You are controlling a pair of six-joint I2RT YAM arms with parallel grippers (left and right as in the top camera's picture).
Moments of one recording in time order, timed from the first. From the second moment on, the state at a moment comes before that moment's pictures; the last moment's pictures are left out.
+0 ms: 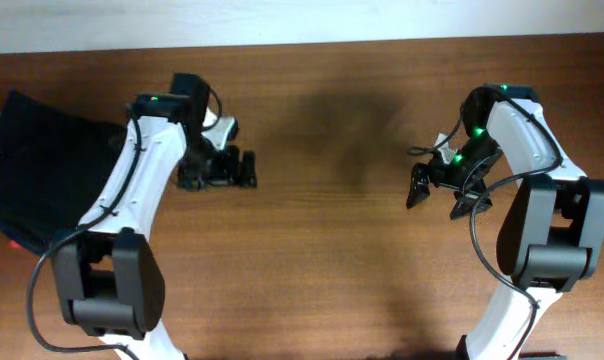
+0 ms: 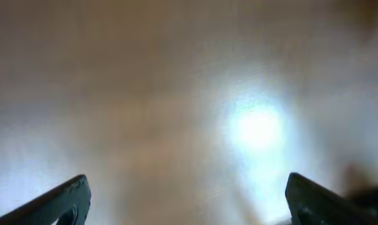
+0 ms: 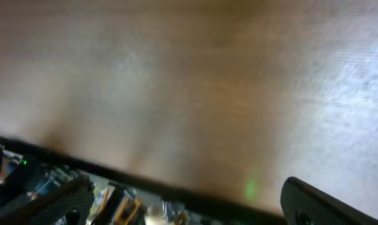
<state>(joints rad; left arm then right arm) -0.14 1.90 1.60 -1.22 0.28 0.00 -0.11 2.06 1.60 -1.53 -0.34 -0.09</state>
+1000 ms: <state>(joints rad) -0.16 0.64 0.91 -0.98 0.06 -0.12 -0.24 0.93 1.14 -1.20 -0.36 -0.14</state>
